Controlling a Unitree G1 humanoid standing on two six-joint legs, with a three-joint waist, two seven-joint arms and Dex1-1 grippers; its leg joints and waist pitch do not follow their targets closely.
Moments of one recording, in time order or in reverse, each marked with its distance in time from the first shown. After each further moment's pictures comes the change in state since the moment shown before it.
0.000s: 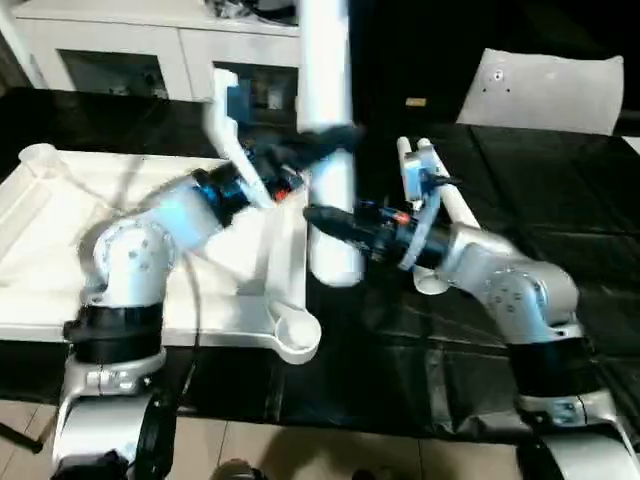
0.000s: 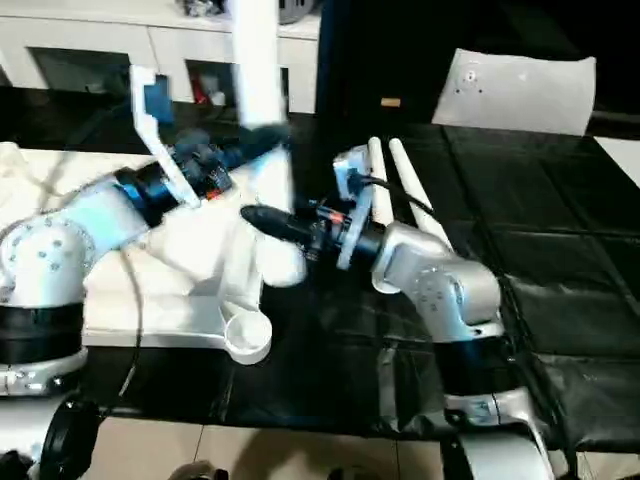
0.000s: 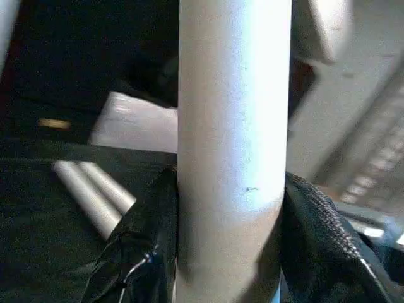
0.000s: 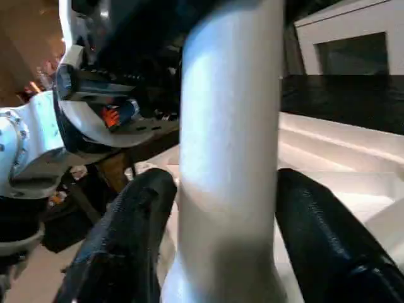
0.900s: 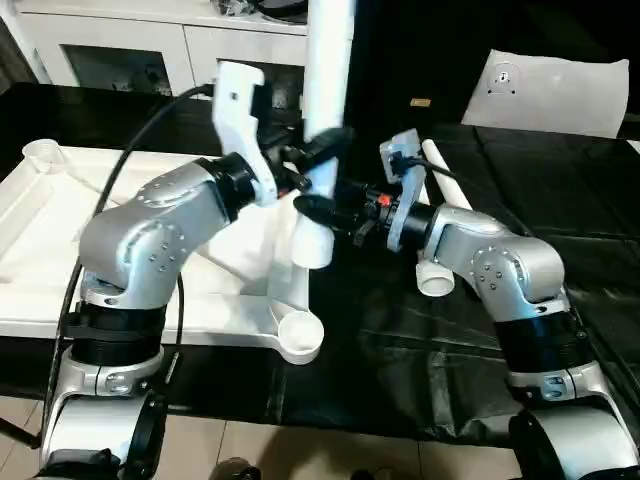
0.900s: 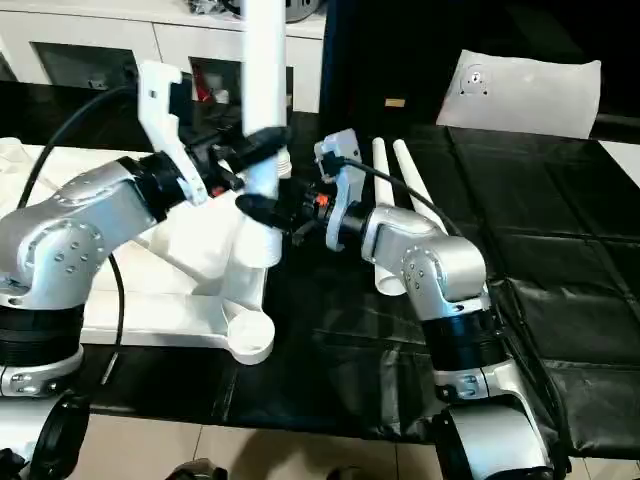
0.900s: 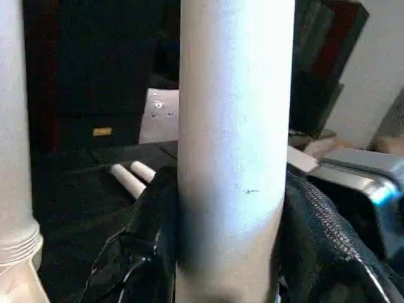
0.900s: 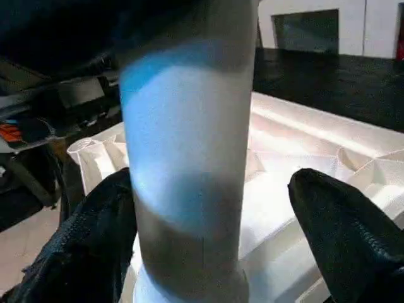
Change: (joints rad) left arm -0.009 0.035 -0.171 -0.099 0.183 -0.049 0.010; right arm -0.090 0.001 0.052 0.065 -0.101 0.029 -0.119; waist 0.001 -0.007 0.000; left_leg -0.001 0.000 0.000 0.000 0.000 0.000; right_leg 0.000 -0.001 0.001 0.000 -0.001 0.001
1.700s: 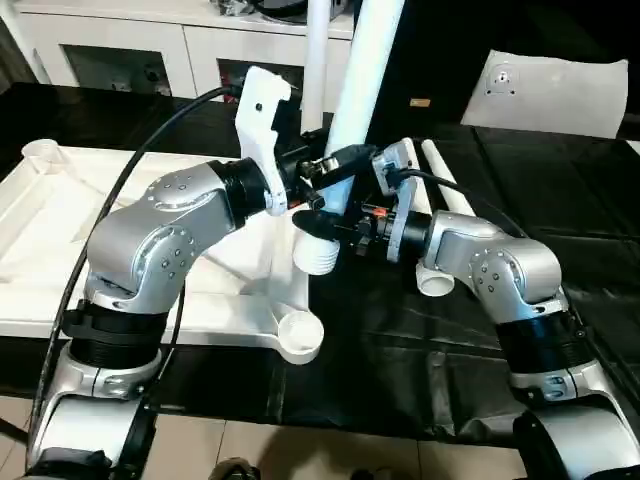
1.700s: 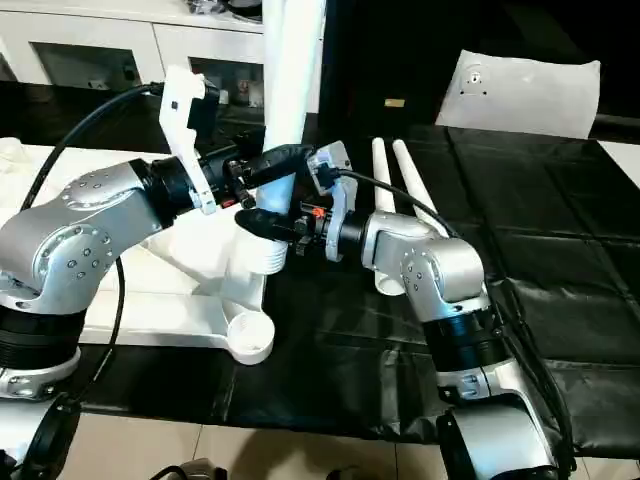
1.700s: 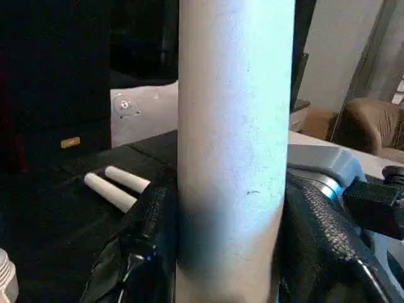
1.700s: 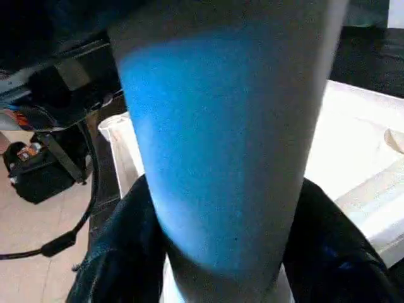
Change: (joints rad) left arm -0.001 0.045 -0.084 -0.020 0.059 -0.060 -0.130; right arm 0.001 -0.018 0.036 0.011 0.001 0.022 0.100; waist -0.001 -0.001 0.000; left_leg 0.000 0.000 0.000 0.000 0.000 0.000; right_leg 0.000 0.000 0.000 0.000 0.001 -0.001
